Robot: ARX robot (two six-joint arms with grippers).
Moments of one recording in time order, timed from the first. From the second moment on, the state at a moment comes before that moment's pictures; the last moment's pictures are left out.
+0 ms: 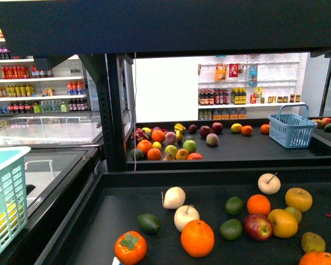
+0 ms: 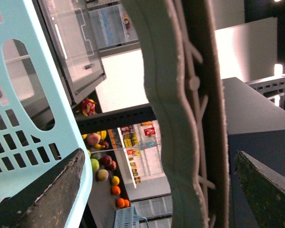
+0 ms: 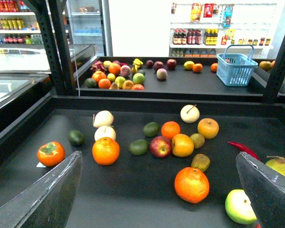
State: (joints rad) left arm 0.38 1.89 0.92 1.06 0.23 -1.33; right arm 0.00 0.00 0.02 0.00 0.00 0.00
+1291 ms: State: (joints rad) left arm 0.00 0.67 0.34 0.33 0.00 -0.02; right arm 0.00 0.00 0.02 0.00 0.00 0.00
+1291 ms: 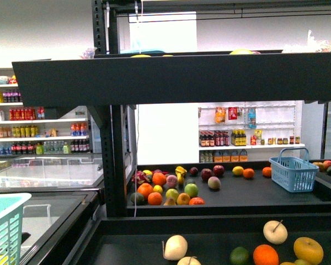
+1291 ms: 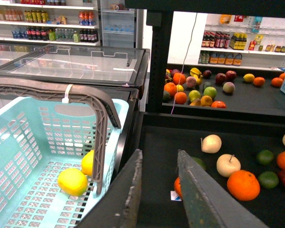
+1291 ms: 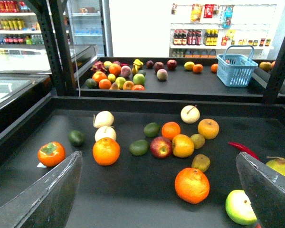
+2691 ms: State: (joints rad) left arm 0.00 0.01 0.01 0.00 0.00 -0.01; right arm 0.00 0.00 0.02 0.00 0.00 0.00
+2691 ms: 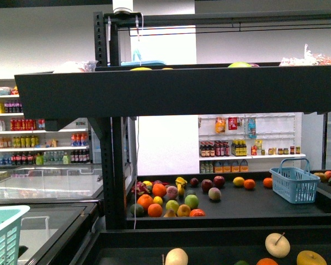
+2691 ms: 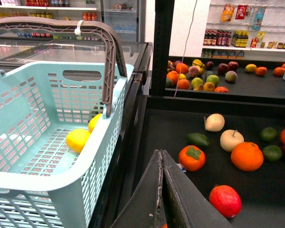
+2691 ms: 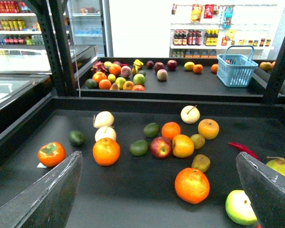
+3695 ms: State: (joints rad) left arm 0.00 0.01 0.01 0.00 0.00 -0.01; right arm 0.00 0.00 0.02 0.00 0.00 0.00
